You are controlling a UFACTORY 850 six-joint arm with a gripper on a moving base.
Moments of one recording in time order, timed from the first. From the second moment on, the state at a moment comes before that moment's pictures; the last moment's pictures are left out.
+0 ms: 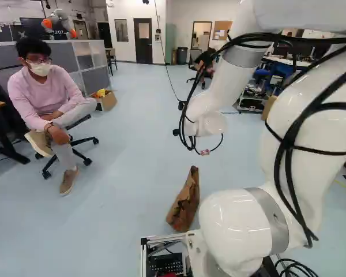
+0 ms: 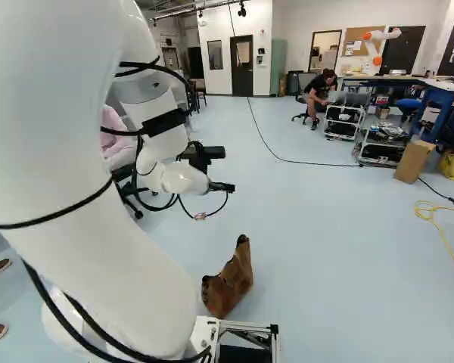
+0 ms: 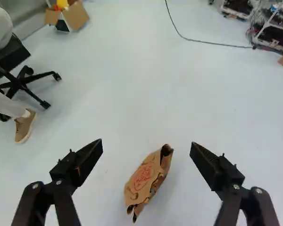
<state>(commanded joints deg) 0.0 -6.3 -25.6 0.9 26.2 0.0</state>
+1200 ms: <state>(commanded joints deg) -6.1 -44.1 -54.0 14.2 -4.9 0.0</state>
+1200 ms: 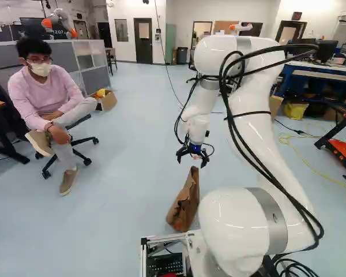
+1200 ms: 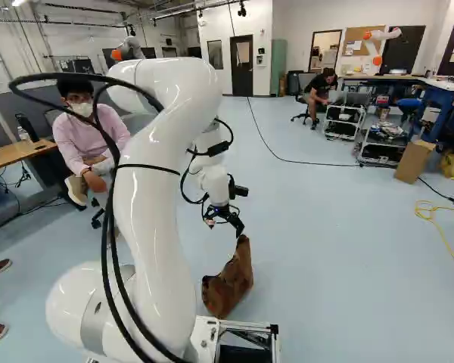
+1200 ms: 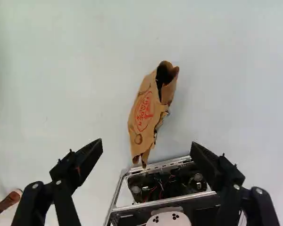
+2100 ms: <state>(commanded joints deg) -11.1 -63.8 -67.8 14.2 -4.9 0.0</state>
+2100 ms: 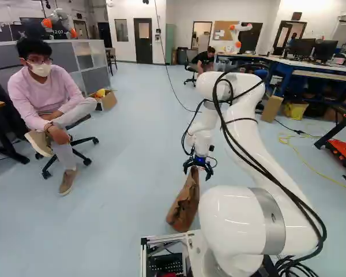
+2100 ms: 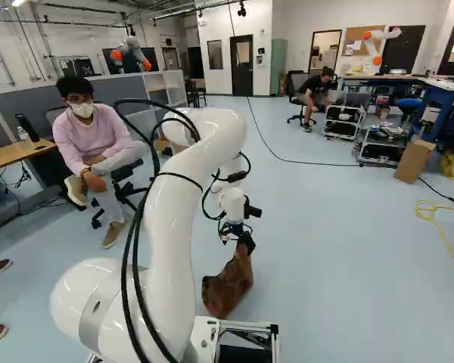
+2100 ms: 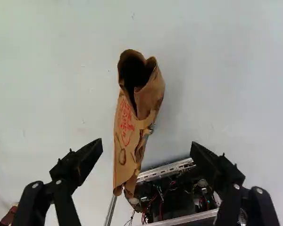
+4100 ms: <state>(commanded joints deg) -11.1 -84.2 -85.0 14.2 -4.9 0.0</state>
